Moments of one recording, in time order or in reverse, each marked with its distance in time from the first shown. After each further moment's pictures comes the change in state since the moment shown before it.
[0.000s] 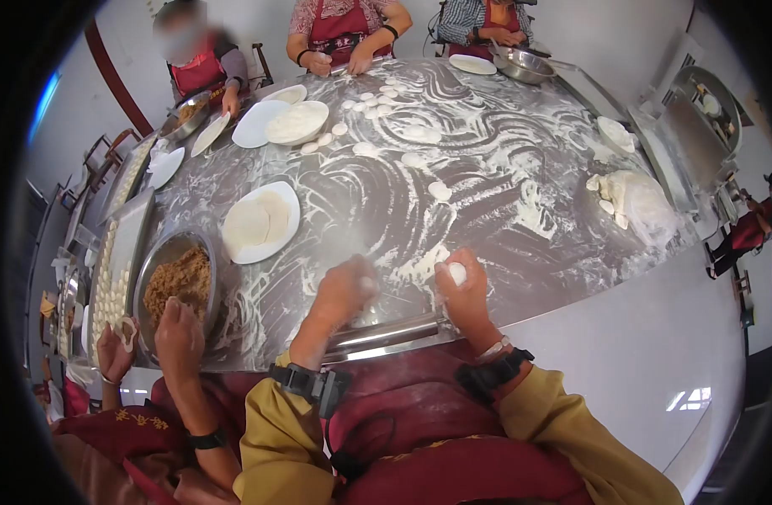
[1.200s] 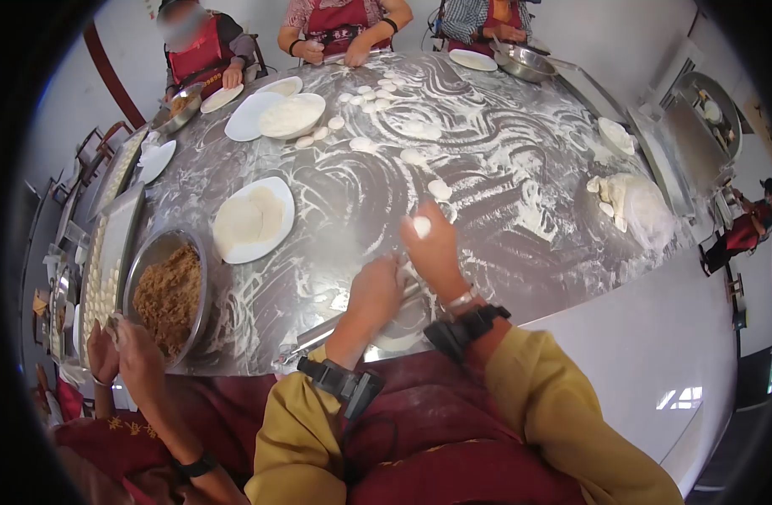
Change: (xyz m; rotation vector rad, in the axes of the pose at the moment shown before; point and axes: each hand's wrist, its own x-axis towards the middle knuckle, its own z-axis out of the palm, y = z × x) left_hand 0.021 0.016 0.049 0.092 0.211 0.123; right_hand 0.063 -0.004 0.051 -0.252 0.019 -0.205
